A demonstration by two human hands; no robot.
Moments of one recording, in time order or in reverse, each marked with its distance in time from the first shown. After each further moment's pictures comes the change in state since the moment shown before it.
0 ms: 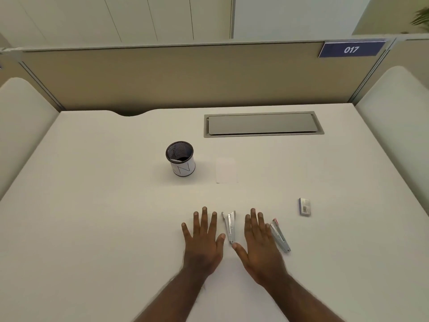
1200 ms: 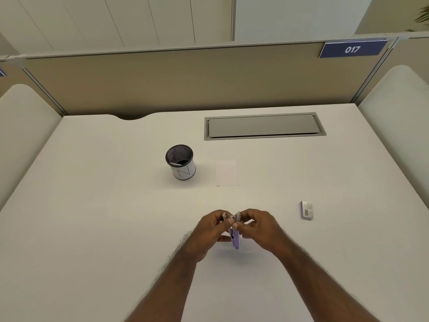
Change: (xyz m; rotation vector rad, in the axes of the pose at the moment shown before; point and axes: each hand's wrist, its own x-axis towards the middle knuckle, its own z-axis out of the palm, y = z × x) left_hand 0.038 0.010 -0.048 -1.469 -0.352 -0.103; right_hand 0.056 0.007 -0.066 0.940 -0.207 0.175
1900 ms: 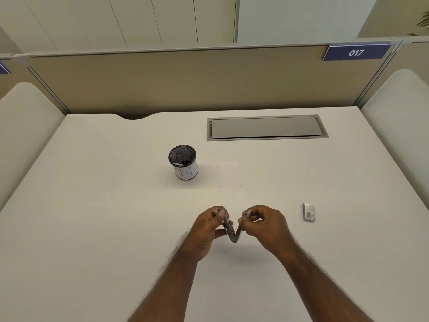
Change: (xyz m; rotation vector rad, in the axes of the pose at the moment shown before) left_hand 0.003 -0.004 -0.009 -0.242 0.077 0.058; right_hand -0.011 -0.017 0.003 0.042 0.231 -0.018
